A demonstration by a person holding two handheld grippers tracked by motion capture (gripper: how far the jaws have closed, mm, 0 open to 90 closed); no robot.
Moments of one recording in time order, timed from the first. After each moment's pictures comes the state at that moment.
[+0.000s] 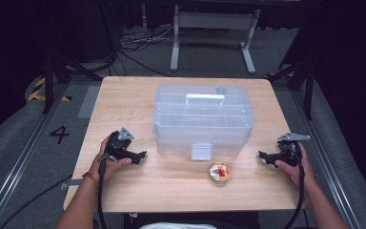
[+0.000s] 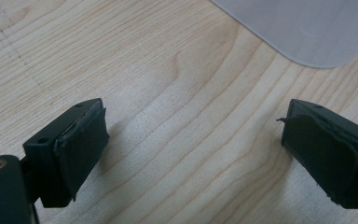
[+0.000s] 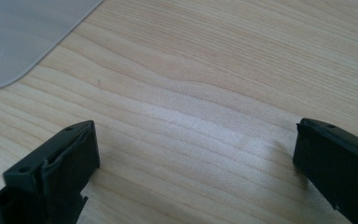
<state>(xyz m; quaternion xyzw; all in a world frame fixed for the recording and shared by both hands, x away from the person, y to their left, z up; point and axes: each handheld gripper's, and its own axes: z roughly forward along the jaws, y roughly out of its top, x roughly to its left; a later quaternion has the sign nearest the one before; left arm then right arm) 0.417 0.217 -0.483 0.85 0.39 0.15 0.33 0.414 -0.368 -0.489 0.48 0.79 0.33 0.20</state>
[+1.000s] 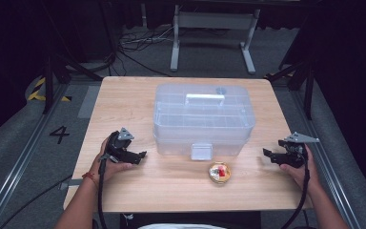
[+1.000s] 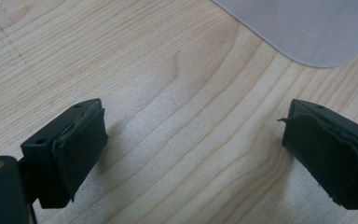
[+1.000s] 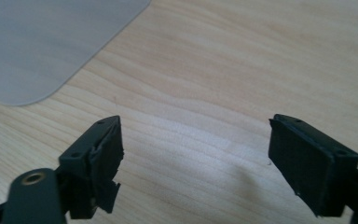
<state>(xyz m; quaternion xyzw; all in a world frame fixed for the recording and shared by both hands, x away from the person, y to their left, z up) 0.416 0.217 -0.483 0.85 0.39 0.15 0.33 0.399 -0.375 -0.471 0.47 0.77 0.36 0.23</state>
